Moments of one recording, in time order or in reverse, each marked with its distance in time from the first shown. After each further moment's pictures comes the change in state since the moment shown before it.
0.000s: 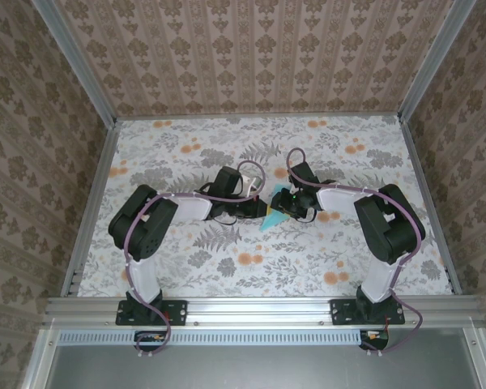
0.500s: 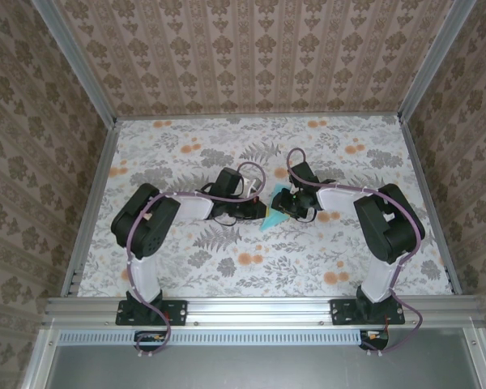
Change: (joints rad) left arm 0.000 0.029 0.016 -0.032 -0.016 0.000; right arm 0.000 0.007 0.006 -0.010 0.000 0.000
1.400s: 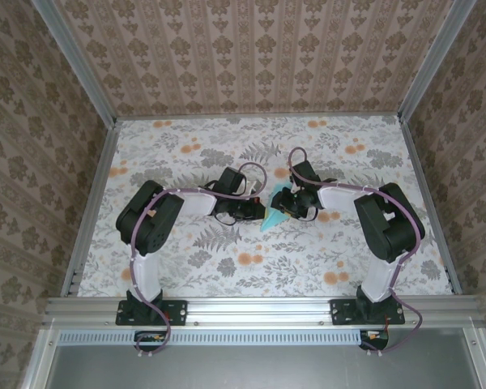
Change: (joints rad) left arm 0.000 0.041 0.067 -0.142 -0.051 0.028; right arm -0.014 0.004 0.002 0.007 -0.051 0.004
